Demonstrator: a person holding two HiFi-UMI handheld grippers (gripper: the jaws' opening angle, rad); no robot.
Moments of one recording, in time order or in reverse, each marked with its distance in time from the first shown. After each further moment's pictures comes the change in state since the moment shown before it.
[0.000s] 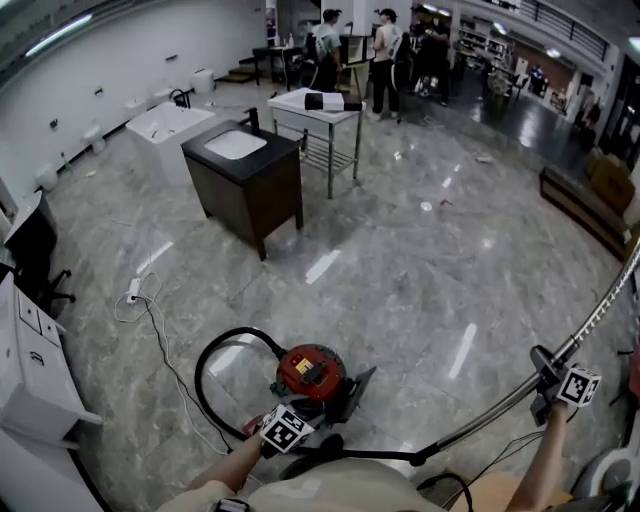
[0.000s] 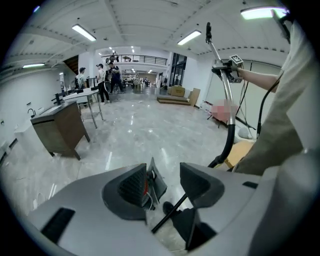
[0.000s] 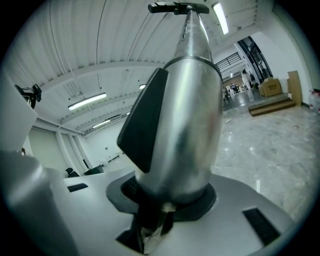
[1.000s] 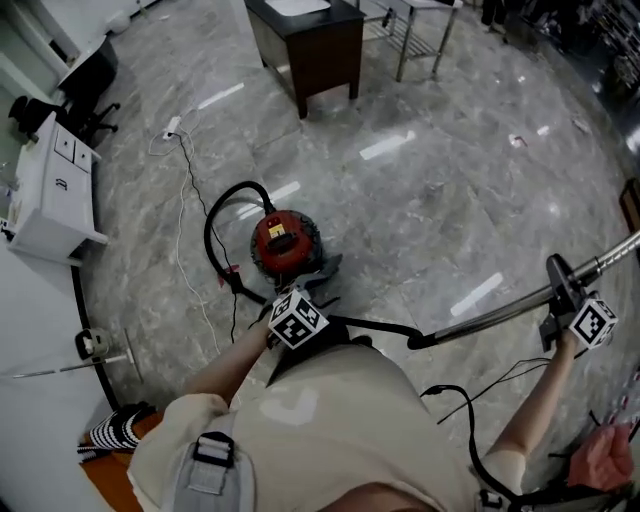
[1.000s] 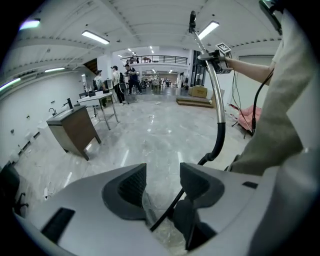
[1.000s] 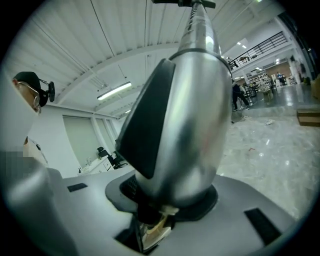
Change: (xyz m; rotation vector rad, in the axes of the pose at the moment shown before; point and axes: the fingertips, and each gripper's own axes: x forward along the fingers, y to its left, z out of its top) left arm 0.161 -0.086 0.204 -0.122 -0.020 0.248; right arm 0.157 -0.156 0.172 -0.218 0.160 0.431
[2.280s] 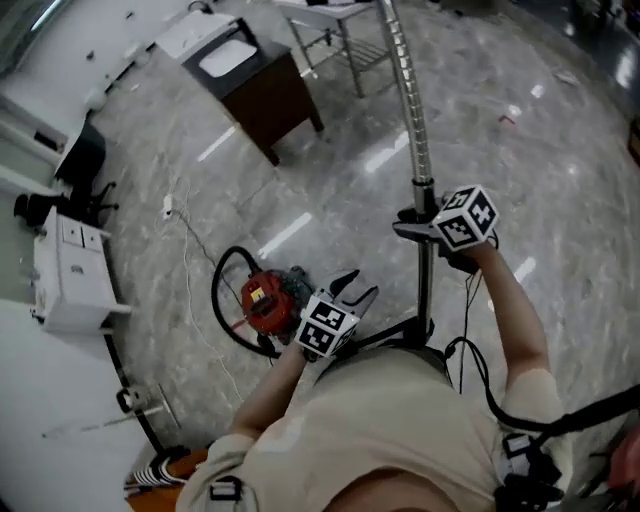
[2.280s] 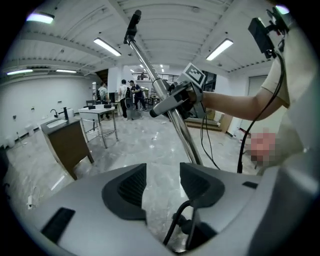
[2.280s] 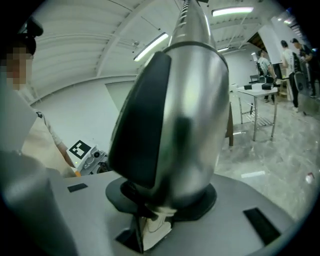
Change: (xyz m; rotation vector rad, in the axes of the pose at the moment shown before) left arm 0.144 0.007 0.322 -0.160 -0.211 0.038; right arm 0.253 -0.047 0.009 -0.316 0.568 0.599
